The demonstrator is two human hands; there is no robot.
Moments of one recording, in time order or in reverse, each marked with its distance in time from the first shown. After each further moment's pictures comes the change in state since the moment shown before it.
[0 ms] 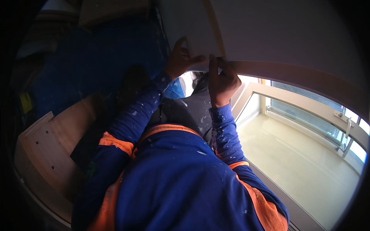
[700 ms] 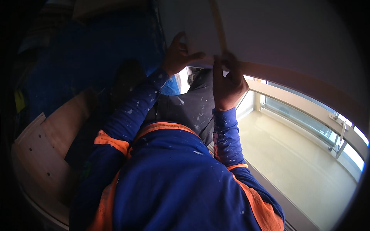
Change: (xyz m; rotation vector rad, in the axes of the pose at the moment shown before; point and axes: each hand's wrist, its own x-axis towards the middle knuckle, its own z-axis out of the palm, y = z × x) left_hand -0.002 0.005 -0.001 0.024 -0.008 -0.014; right_hand 0.011 -0.005 -0.018 -0.131 0.011 -0.260
